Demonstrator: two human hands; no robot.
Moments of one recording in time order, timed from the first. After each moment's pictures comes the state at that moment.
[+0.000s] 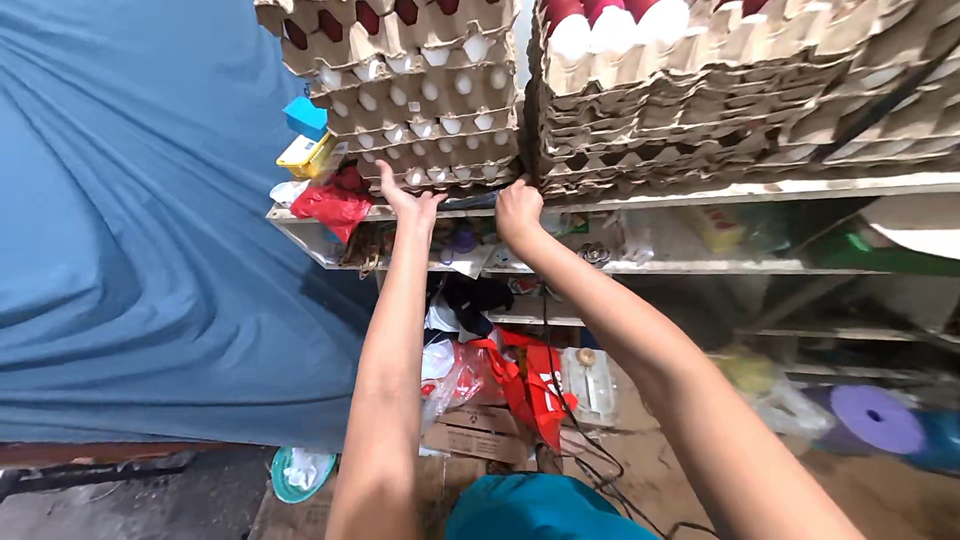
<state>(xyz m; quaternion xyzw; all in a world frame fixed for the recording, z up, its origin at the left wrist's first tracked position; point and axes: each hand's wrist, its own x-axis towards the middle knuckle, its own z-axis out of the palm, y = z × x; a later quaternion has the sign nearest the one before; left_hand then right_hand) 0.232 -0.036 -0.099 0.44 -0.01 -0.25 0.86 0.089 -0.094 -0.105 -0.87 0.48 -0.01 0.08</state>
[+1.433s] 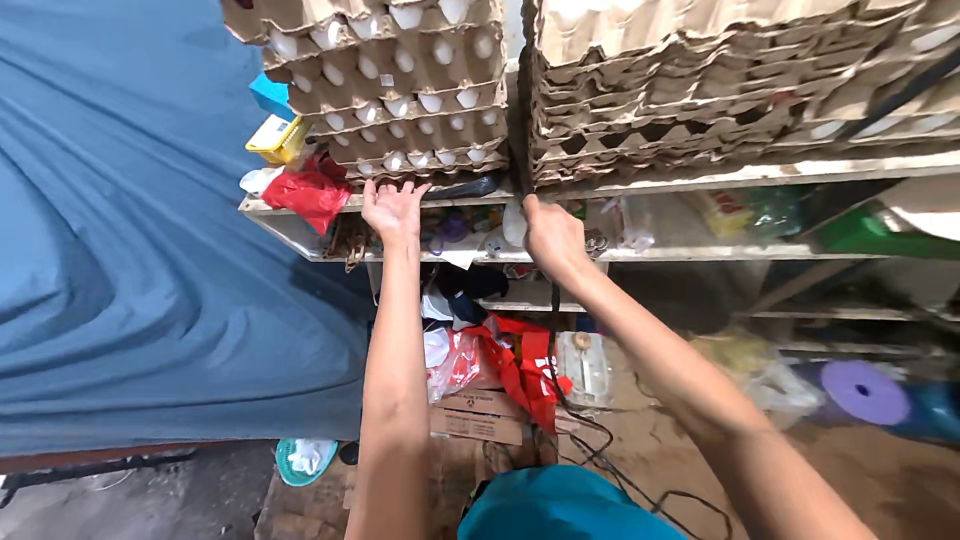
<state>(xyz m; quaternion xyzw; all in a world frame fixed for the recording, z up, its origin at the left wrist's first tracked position) 0.250 -0.032 -0.150 0.27 -0.06 -0.25 0.93 0.001 -0.102 -0.142 -0.89 0.40 -0.13 0.16</state>
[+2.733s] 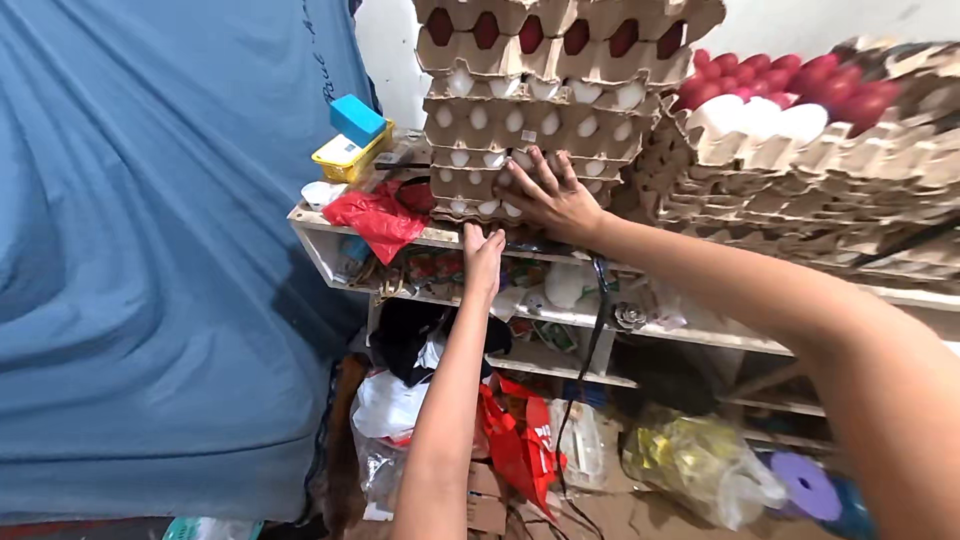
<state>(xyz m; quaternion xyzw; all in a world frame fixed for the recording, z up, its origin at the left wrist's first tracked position) 0.241 -0.006 -0.164 0.41 -0.21 -0.29 0.84 0.154 -0.165 -0.089 -0.92 -0.03 -0.20 -0.32</state>
